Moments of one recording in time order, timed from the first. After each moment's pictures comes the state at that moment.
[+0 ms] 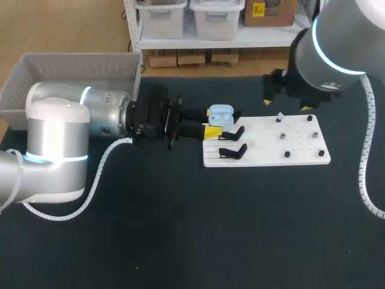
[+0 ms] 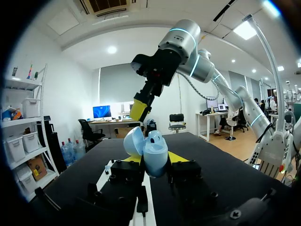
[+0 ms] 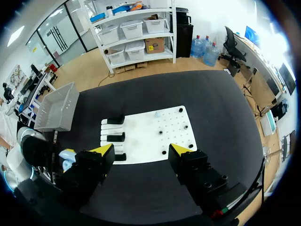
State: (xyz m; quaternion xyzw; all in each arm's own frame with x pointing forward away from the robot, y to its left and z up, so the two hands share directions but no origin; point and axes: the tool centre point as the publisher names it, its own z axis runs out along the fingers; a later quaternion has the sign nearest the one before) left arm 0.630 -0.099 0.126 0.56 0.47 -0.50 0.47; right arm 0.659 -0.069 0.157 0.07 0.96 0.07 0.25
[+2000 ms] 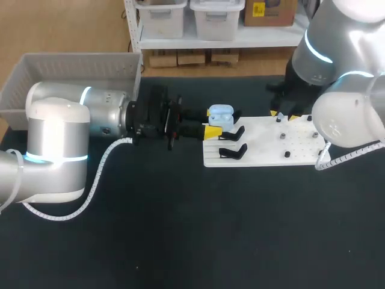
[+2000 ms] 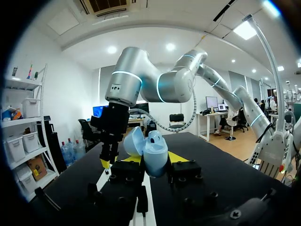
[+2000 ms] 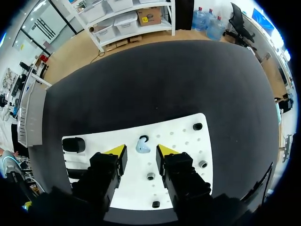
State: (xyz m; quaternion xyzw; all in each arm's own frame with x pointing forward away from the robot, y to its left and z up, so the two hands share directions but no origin) left arm 0.630 -0.099 0.126 0.56 0.47 -0.50 0.47; right arm 0.760 -0.099 0.021 0.10 0.98 0.08 0.13
